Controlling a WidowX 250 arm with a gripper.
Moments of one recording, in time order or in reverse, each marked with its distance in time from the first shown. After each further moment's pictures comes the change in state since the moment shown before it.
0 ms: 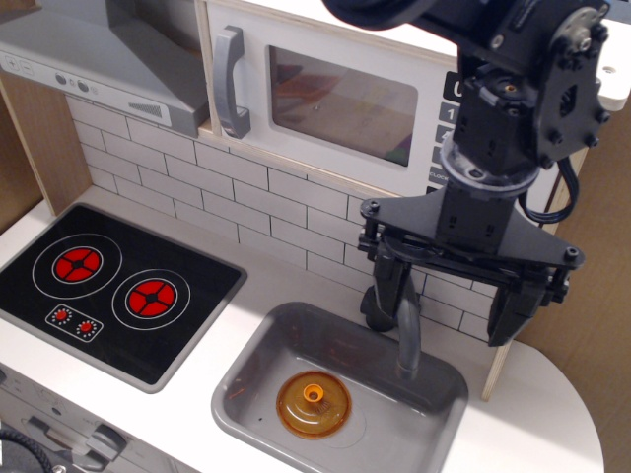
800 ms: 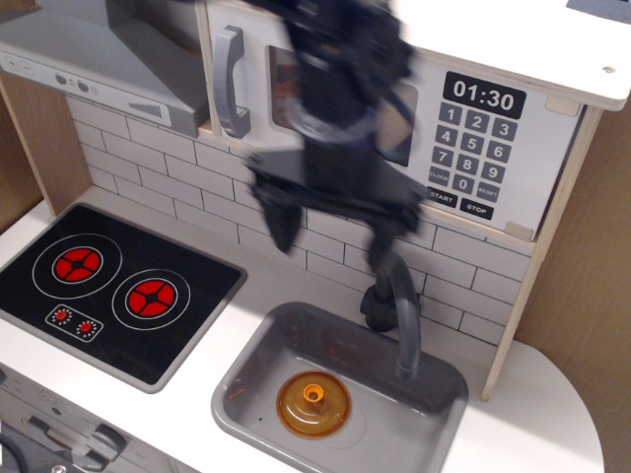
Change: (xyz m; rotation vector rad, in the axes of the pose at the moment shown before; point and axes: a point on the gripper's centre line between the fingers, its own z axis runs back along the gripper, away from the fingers) arm 0.039 0.086 -0.007 -0.038 -0.109 -0.011
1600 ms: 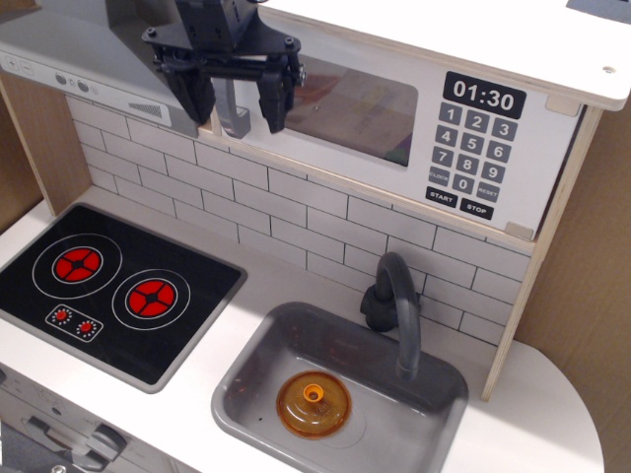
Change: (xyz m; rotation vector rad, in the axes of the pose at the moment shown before) arm 0.077 0.078 0.011 -0.034 -0.086 0.050
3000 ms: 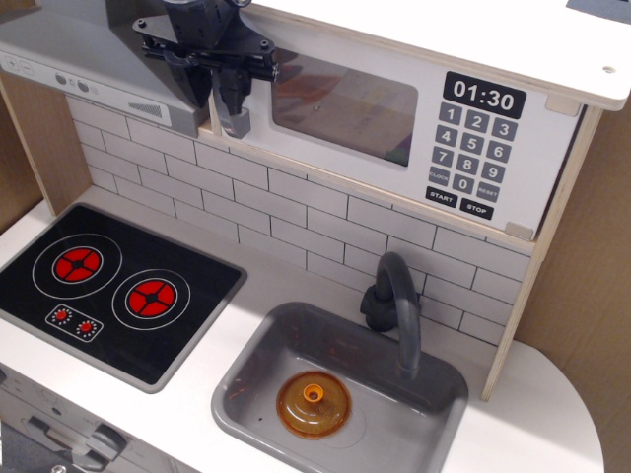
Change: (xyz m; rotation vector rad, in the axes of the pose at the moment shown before) arm 0.032 0.031 -0.026 0.072 -0.072 -0.062
